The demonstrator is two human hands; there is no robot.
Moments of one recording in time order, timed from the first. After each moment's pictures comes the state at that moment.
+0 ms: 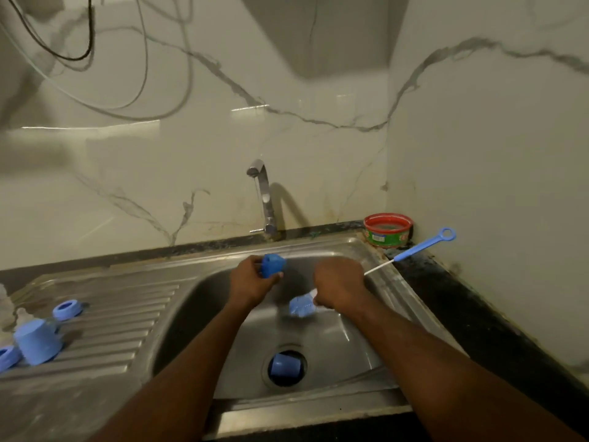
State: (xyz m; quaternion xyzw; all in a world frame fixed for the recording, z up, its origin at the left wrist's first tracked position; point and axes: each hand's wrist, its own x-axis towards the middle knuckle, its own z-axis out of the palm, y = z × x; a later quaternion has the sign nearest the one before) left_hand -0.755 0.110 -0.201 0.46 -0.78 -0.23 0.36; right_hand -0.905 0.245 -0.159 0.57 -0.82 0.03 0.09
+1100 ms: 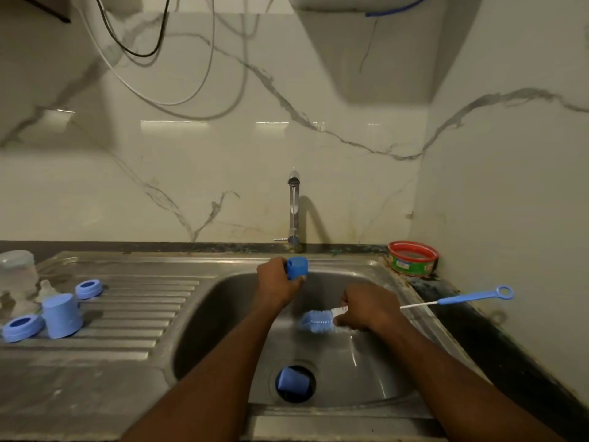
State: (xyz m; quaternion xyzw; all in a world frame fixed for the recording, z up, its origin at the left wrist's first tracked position) left_hand -0.762 0.109 -0.194 0.47 -0.76 -0.25 0.38; right_hand -0.903 0.260 -0.158 0.56 -0.83 0.06 0.02
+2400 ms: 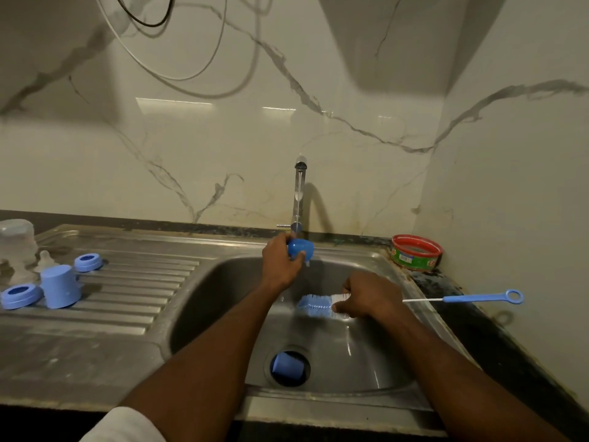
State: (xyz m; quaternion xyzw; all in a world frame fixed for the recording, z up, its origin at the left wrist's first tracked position) left_hand -0.775 0.096 -0.189 0.38 -0.75 -0.25 0.47; right_hand -0.911 0.250 -0.160 0.55 -0.83 0.07 0.00
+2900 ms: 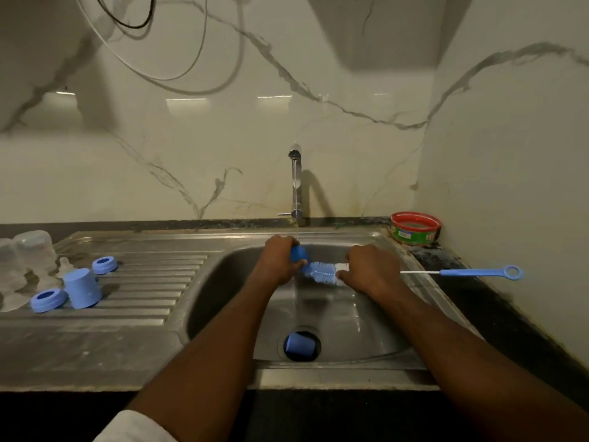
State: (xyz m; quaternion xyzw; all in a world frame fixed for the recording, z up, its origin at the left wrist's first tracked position) left_hand -0.748 0.112 -0.191 0.41 -0.85 -0.13 0.29; right_hand -0.904 0.257 -0.156 0.53 -0.83 0.10 0.10
